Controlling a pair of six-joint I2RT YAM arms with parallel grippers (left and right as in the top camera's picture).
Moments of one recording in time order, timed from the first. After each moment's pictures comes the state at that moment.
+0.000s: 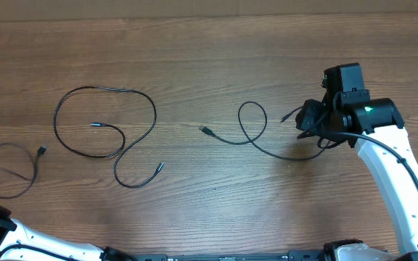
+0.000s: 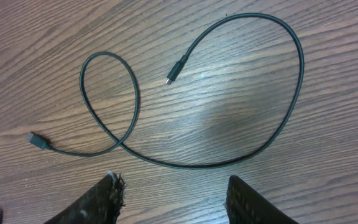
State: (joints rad) left arm 1.14 2.23 2.41 -1.69 0.17 -0.73; right arm 0.14 1.41 1.22 -0.99 -0.04 0.46
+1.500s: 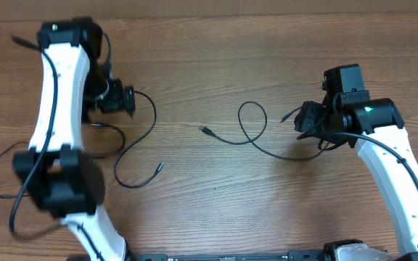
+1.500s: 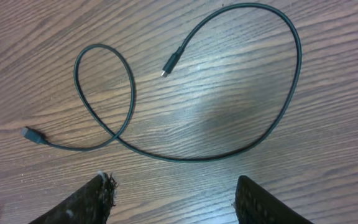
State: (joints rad) left arm 0.06 1.99 1.96 -1.68 0.01 -0.14; right arm 0.14 1.41 1.22 -1.02 -0.04 0.46
